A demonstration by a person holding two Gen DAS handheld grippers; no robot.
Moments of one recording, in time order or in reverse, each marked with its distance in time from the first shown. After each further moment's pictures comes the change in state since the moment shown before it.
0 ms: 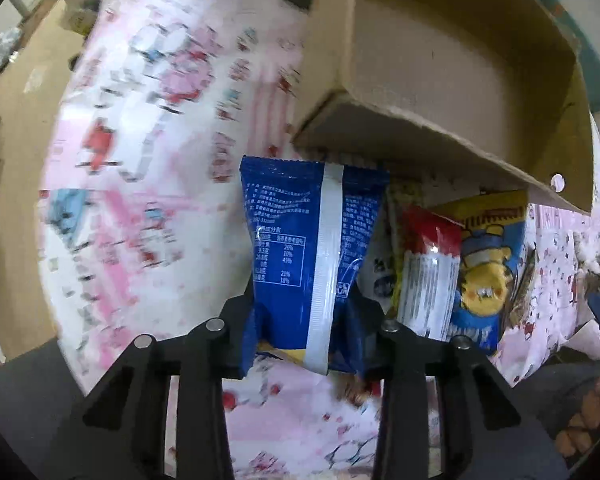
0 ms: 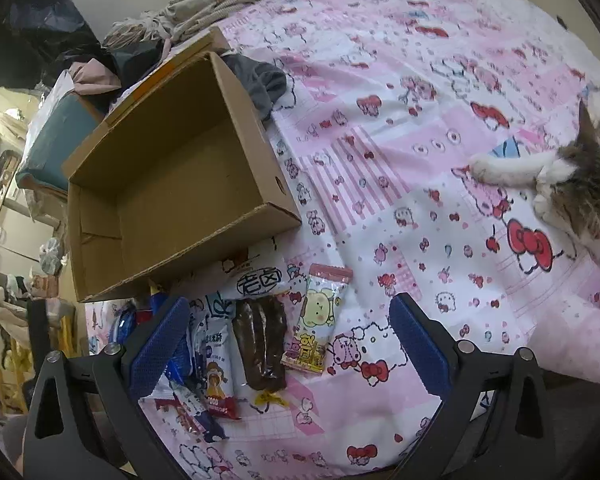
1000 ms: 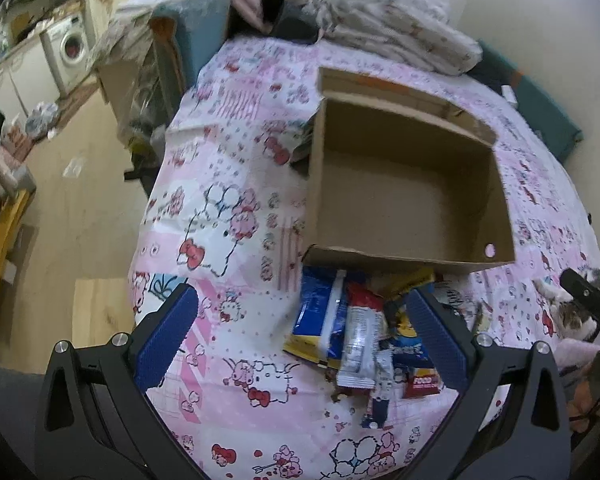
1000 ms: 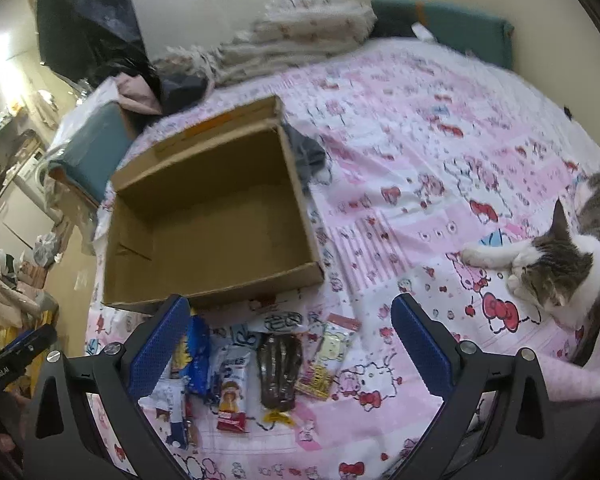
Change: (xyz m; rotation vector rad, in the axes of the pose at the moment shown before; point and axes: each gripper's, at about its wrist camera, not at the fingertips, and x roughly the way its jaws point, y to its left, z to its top) left arm -0.120 -0.005 -0.024 0.028 -0.464 0.040; right arm -0.054 0.045 -0.008 -0.197 -0.204 -0.037
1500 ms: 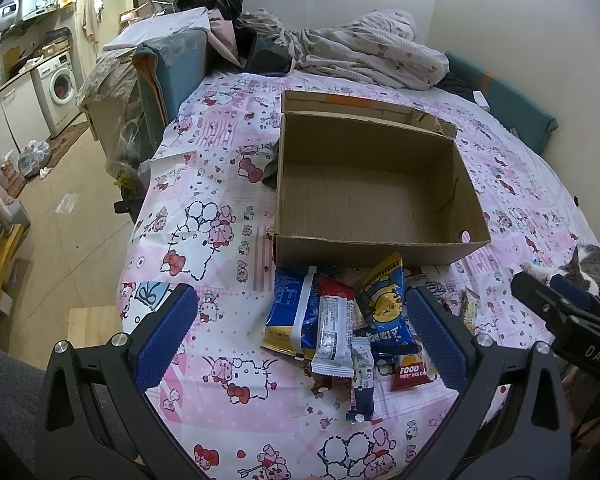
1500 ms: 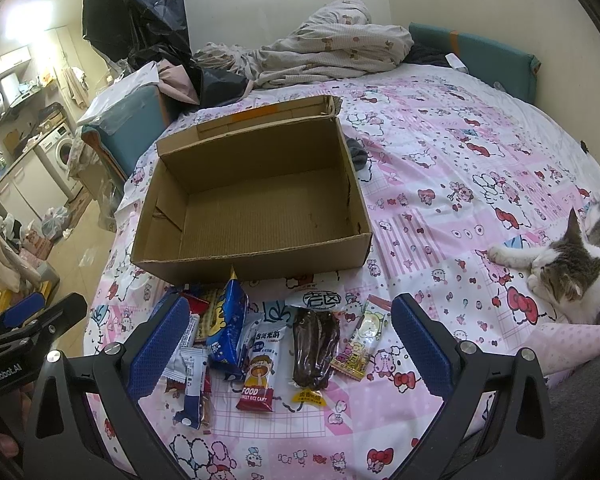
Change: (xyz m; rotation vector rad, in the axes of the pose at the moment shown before) left arm -0.028 -0.030 -0.046 0.097 -0.163 -0.044; right arm -0.017 0.050 -0.056 -0.162 -0.120 0.025
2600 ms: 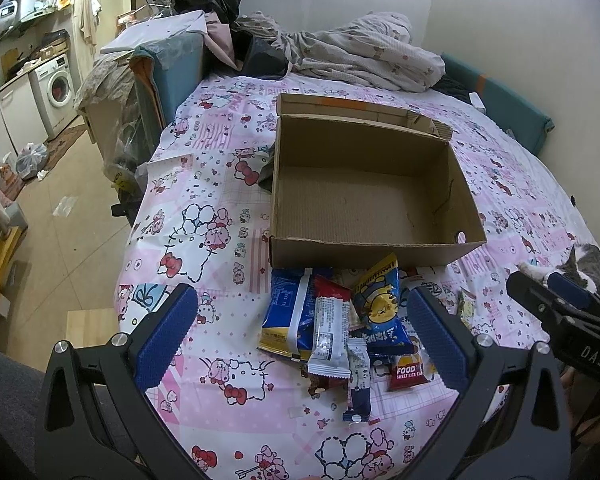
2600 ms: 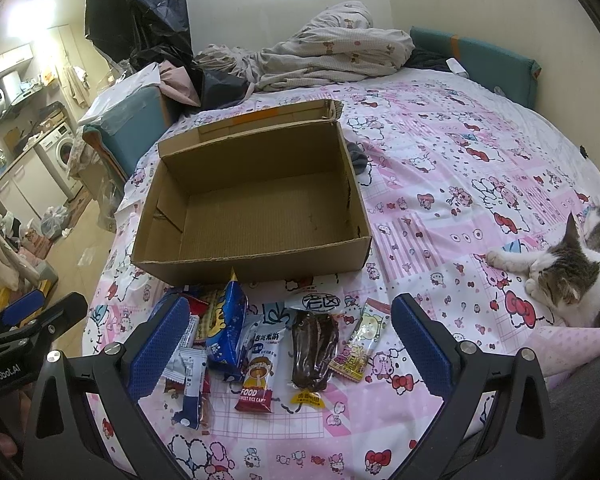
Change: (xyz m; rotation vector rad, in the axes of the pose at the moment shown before) left arm -0.001 -0.007 -0.001 0.017 -0.016 -0.001; right arm -0.002 0.002 -0.002 -0.012 -0.008 -0.005
